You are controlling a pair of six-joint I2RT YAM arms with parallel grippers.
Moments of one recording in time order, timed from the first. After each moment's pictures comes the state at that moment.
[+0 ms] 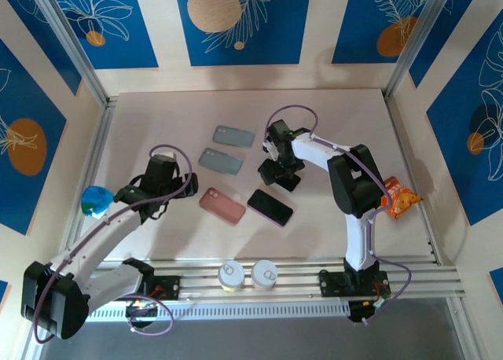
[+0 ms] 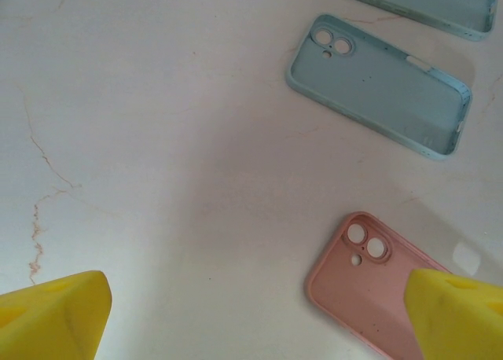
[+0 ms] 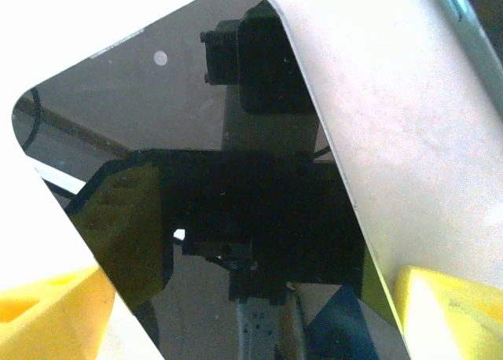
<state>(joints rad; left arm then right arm) -0.42 1.04 0.73 -0.55 -0.20 -0.44 0.48 2.03 1.43 -0.79 -0.02 -0.01</state>
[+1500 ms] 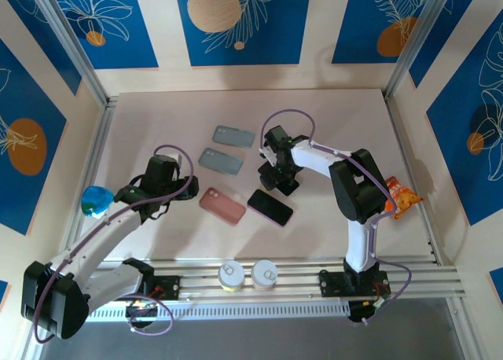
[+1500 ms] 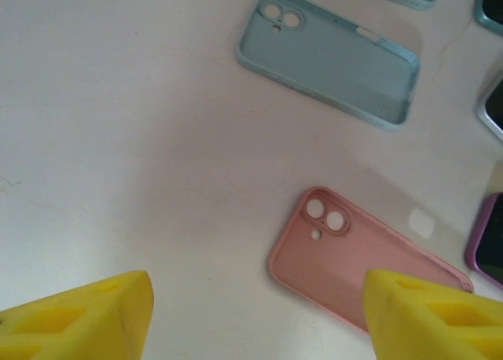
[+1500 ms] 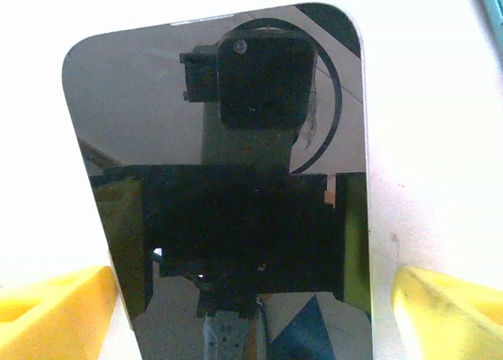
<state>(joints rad) -0.42 1.04 0.73 -0.55 -0.07 -0.40 0.51 1.96 1.32 -0.69 0.03 -0.12</state>
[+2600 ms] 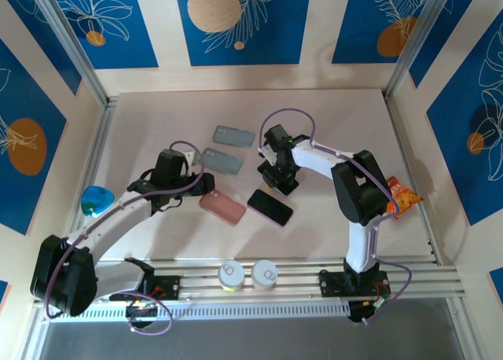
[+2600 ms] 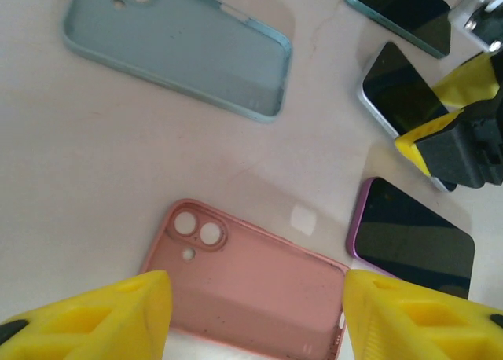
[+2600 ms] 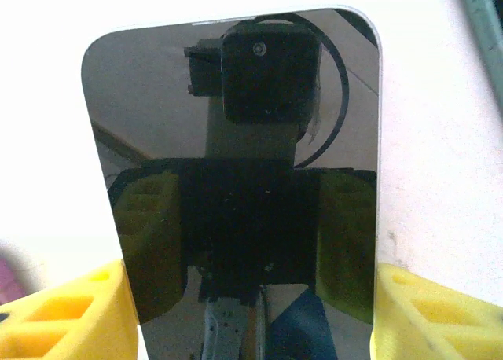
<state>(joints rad) -0.44 1.21 0.73 -0.33 0.22 -0.45 0.52 1.92 1.32 -0.69 0.02 -0.15</state>
